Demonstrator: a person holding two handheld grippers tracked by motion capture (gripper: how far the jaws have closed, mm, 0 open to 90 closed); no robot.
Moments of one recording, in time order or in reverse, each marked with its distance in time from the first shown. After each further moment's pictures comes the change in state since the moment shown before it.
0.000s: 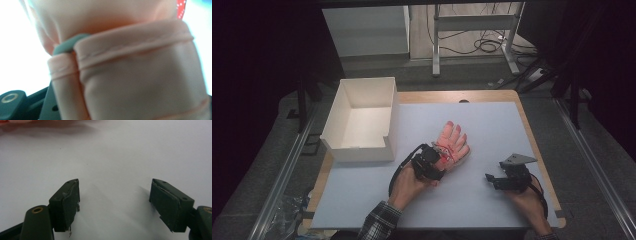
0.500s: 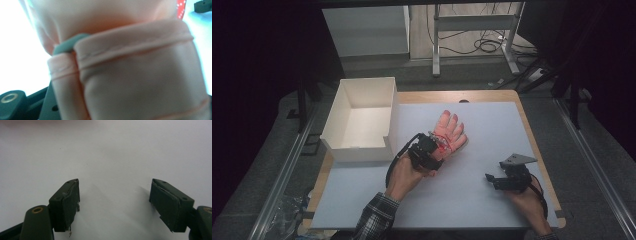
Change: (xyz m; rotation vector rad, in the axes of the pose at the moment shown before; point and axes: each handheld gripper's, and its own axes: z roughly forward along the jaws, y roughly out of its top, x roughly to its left) left arm 0.016 0.018 -0.025 -0.021 0.026 -0.019; right arm 0.000 0.000 0.000 -0.001 -0.001 -0.002
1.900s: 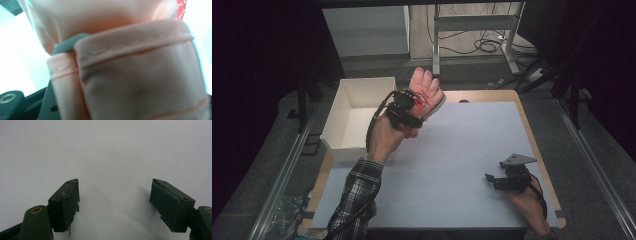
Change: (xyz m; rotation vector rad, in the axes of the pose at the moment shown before) left arm 0.082 0.051 -0.086 -0.044 0.149 -0.133; right arm 0.000 0.000 0.001 -0.002 0.003 0.000
